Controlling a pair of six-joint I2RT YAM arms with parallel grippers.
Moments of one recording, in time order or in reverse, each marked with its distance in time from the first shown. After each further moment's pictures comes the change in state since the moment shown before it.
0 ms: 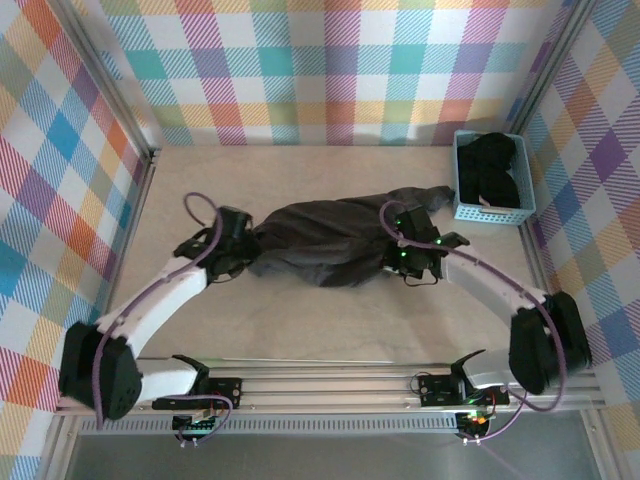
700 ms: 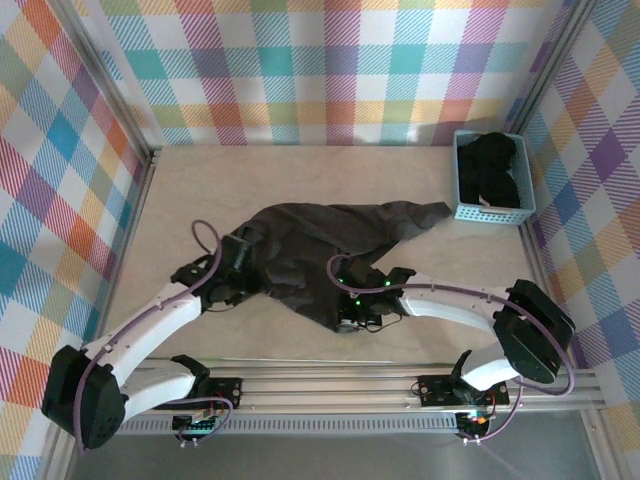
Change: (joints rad) left arm -0.164 -0.097 -0.174 -0.103 0.069 -0.031; right arm 0.459 0.112 -0.060 0.036 -0.071 0.280
